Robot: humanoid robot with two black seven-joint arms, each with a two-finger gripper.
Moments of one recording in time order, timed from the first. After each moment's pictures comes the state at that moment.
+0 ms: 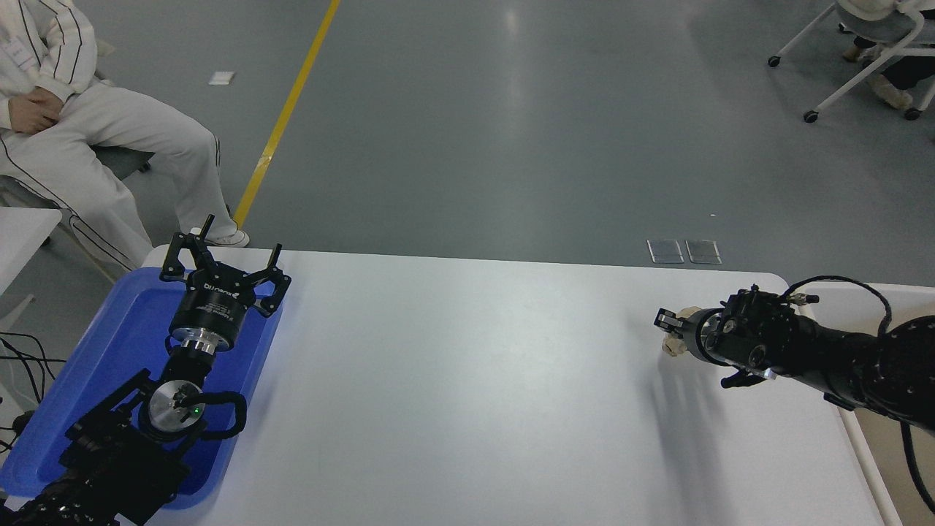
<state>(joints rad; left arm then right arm) -0.52 0.21 -0.98 -0.54 -0.09 -0.62 -0.36 1.13 -0.24 -0.82 0.63 -0.21 0.03 -0.14</state>
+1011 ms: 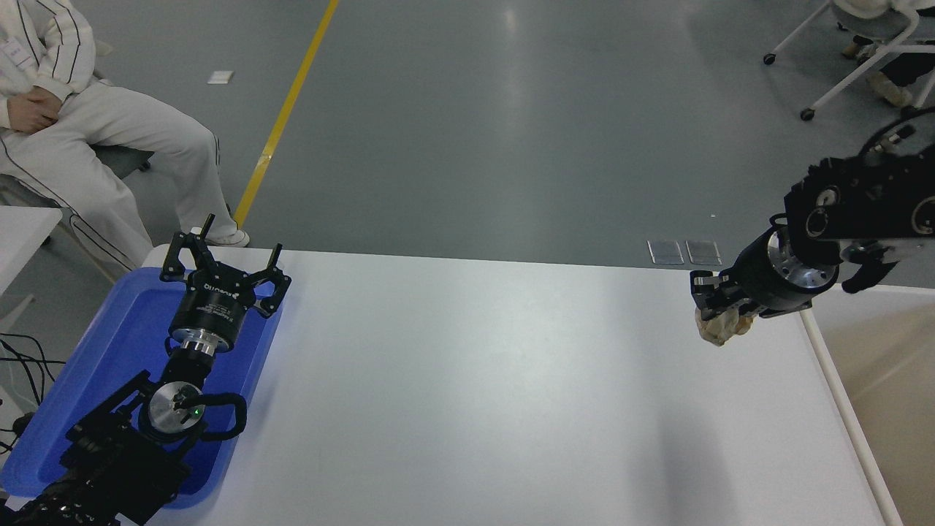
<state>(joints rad) -0.52 0.21 -0.98 -0.54 -0.09 -0.62 -0.36 2.03 -0.46 -1.19 1.37 -0.21 0.55 -0.14</state>
